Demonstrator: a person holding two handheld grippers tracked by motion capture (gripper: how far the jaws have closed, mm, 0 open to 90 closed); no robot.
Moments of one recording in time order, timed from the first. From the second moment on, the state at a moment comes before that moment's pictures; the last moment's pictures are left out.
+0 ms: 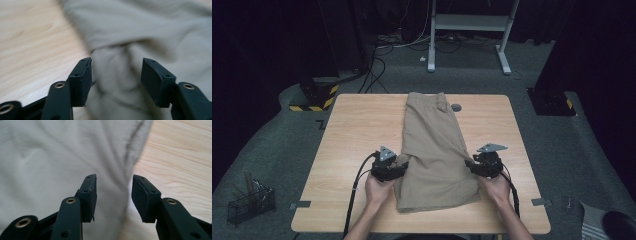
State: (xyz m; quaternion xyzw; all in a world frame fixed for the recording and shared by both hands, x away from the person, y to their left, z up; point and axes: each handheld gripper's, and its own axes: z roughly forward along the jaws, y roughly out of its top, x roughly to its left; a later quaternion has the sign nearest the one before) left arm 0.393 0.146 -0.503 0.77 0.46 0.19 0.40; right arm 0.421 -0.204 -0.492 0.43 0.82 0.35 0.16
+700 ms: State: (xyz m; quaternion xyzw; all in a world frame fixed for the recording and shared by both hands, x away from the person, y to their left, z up) left arm 0.381 0.143 -0.511 0.80 0.44 0.22 0.34; right arm 0.382 -0.215 -0.501 0.43 0.82 0.35 0.15
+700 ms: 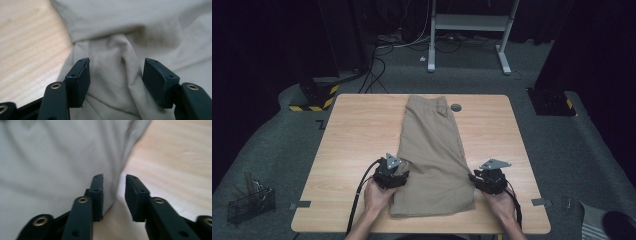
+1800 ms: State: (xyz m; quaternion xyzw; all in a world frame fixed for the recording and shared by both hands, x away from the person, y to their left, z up) left arm 0.367 0.158 -0.507 0.79 0.42 0.20 0.40; right arm 0.442 -0.190 -0.496 0.45 0.81 0.35 0.17
